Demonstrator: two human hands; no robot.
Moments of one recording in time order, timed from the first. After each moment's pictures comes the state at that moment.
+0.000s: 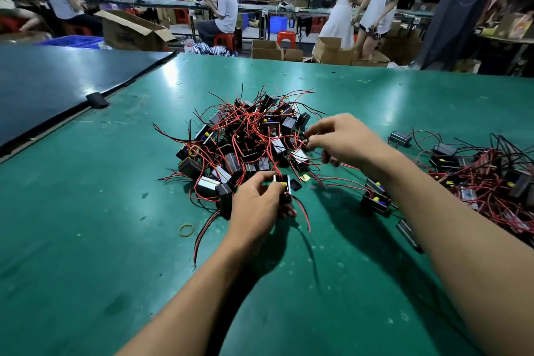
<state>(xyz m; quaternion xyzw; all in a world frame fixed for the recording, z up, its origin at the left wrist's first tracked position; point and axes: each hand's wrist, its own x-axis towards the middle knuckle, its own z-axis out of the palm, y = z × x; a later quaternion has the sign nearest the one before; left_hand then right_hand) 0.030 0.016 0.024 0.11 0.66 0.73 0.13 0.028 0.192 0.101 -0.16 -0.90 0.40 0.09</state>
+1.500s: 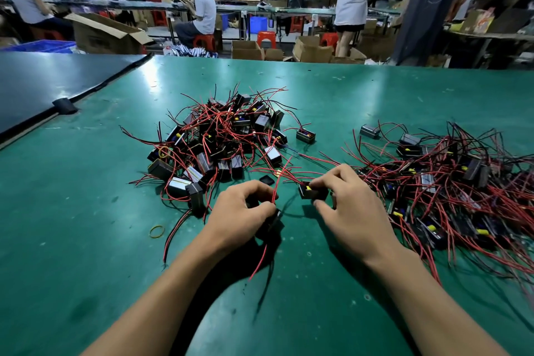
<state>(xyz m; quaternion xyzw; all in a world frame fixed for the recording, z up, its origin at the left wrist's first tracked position) 0.040 0.010 0.020 0.27 0.79 0.54 0.13 0.144 0.183 0.024 -0.14 -0.94 0.20 0.24</state>
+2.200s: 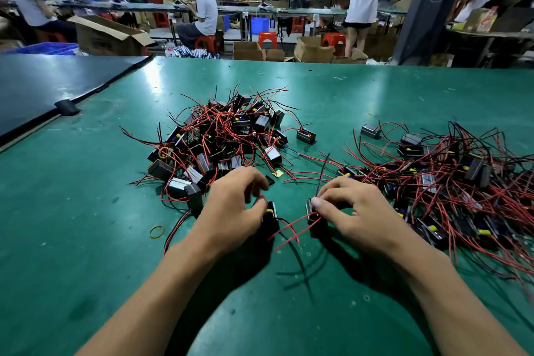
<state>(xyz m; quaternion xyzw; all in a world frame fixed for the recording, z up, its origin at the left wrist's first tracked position) 0.038 0.003 0.031 0.39 0.81 0.42 -0.09 0.157 0.201 0.036 -0.04 -0.93 0.33 0.18</state>
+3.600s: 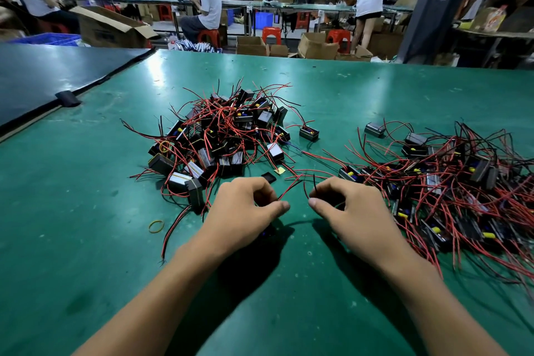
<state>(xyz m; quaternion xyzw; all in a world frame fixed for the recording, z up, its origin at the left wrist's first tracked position) 0.045 0.012 0.028 0.29 0.85 0.43 0.02 0.149 0.180 0.032 -0.13 -0.90 0.34 0.23</state>
